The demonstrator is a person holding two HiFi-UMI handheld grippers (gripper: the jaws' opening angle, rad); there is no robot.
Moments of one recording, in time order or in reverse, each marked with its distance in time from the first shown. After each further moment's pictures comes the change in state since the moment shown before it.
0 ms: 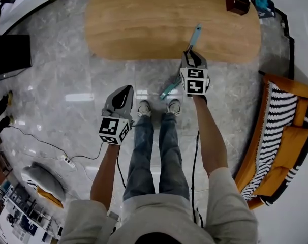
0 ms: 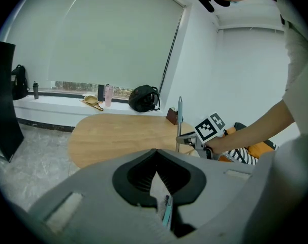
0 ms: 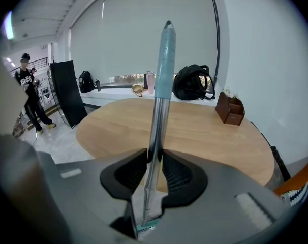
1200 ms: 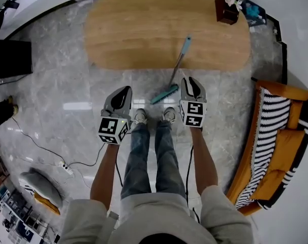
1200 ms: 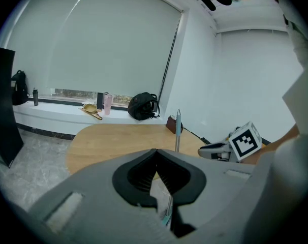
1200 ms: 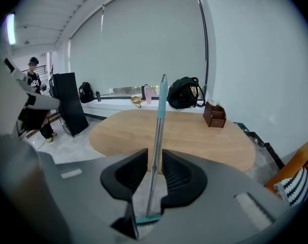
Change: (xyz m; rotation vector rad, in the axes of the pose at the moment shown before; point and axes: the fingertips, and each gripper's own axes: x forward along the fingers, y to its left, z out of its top) left arm 0.003 -0.011 0.046 0.015 -0.061 0.009; right arm -0.107 0.005 -0.004 0.050 -0.095 -0.030
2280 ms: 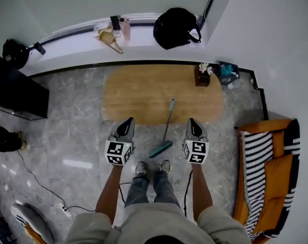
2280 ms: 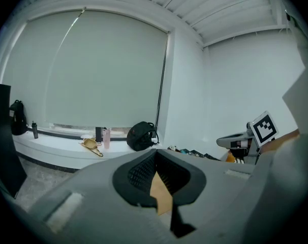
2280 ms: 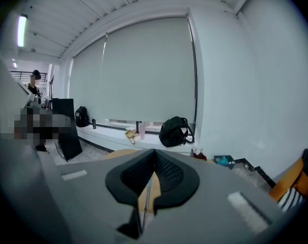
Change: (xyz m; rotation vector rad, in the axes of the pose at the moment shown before) left arm -0.059 -0.035 0.185 0.114 -0.194 0.011; right arm -0.153 -0.038 0.194 0.002 -0.281 -0.083
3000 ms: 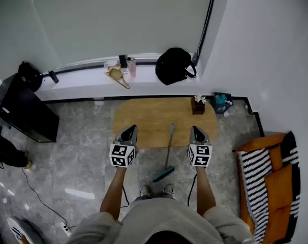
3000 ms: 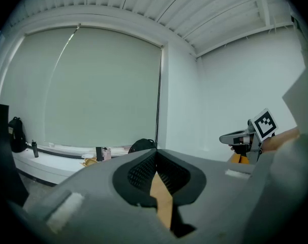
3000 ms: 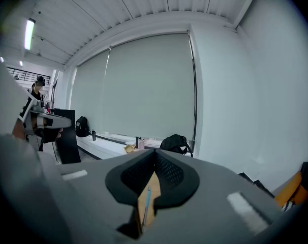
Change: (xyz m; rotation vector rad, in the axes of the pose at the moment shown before) left arm -0.046 -0.004 0.116 0.073 -0.122 -0.003; right arm -0.053 -0.003 0.117 -0.016 -0.128 -0.001
